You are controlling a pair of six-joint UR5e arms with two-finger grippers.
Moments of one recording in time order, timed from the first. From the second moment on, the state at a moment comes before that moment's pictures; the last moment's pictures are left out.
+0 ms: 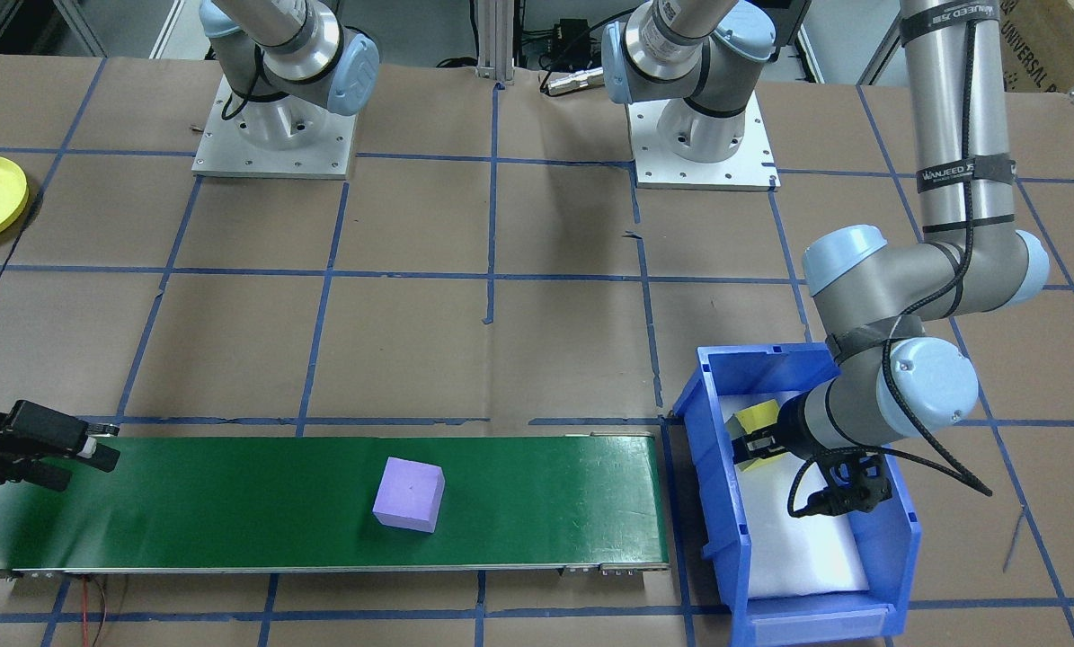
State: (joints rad) left arm -1.38 -2.08 -1.64 -1.16 1.54 -0.07; right arm 1.10 -1.10 1.50 -1.78 -0.98 -0.54
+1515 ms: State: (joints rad) left arm -1.67 -2.11 -1.30 -1.29 1.54 0.04; right arm 1.13 -1.08 1.51 -1.76 -1.01 -0.47
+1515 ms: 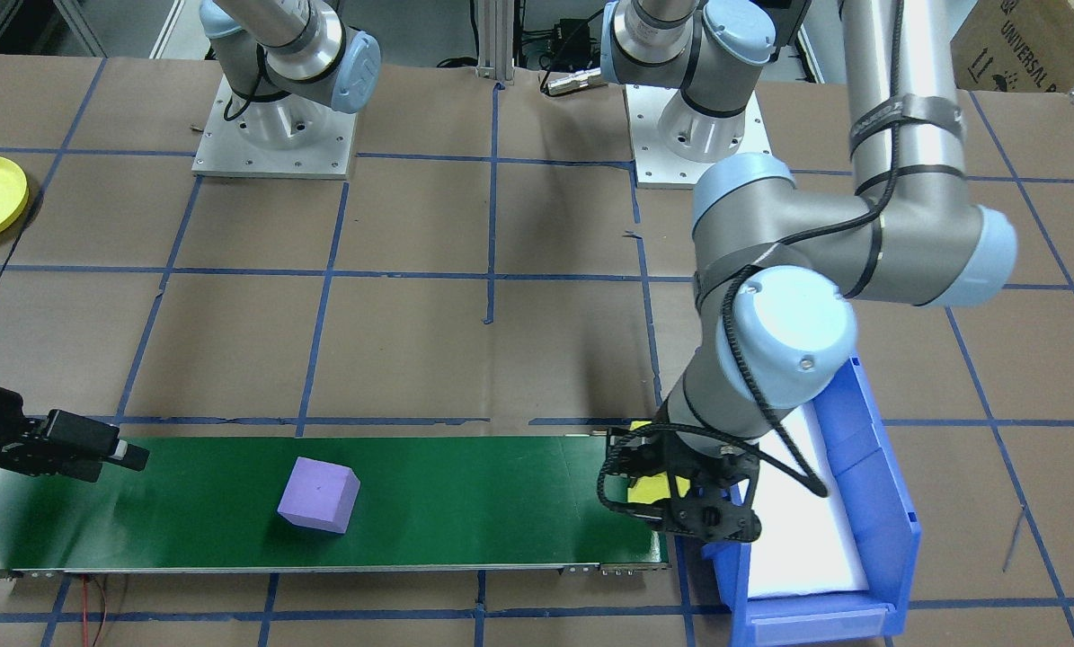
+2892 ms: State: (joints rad) left arm -1.72 -1.86 -1.41 -1.29 1.54 0.05; right arm 1.13 -1.09 1.51 -1.77 -1.01 -0.44
